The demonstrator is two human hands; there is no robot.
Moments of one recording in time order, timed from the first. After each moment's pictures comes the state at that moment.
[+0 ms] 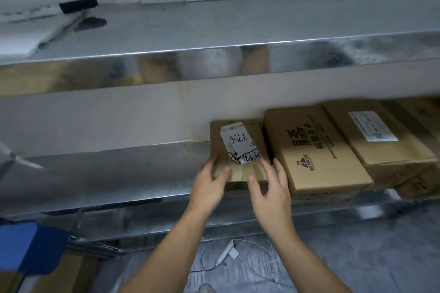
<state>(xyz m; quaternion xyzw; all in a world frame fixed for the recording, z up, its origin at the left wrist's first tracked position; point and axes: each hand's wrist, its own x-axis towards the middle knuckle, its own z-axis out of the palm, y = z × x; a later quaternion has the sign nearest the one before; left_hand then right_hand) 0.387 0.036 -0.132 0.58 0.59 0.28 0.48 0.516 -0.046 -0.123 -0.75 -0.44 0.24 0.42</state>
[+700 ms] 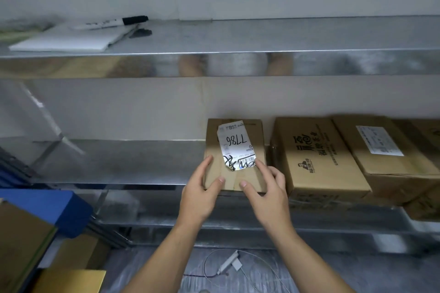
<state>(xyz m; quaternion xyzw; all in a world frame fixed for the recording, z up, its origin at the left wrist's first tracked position) 0.354 -0.033 -0.102 0.55 0.59 0.41 0.44 0.519 -0.068 -0.109 -0.69 -0.49 0.31 0.43</state>
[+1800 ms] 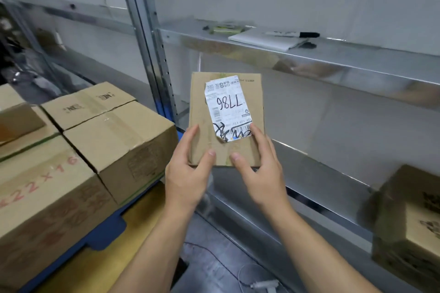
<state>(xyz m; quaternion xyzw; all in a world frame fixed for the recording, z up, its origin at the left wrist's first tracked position) 0.202 -0.173 -0.007 0.37 0.67 0.63 0.13 0.335 -0.089 -0.023 -0.33 -0.73 0.38 0.46</state>
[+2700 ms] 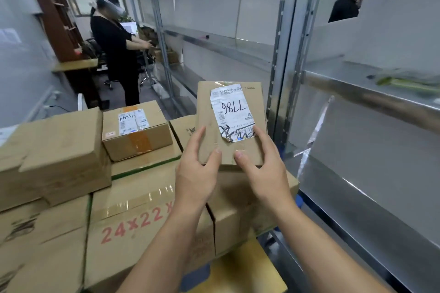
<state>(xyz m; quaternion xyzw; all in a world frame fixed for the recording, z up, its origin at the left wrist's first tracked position) -0.047 -0.215 0.033 0.24 0.74 0.63 -0.03 0.037 -0.092 0.018 -0.18 -0.78 0.47 0.38</state>
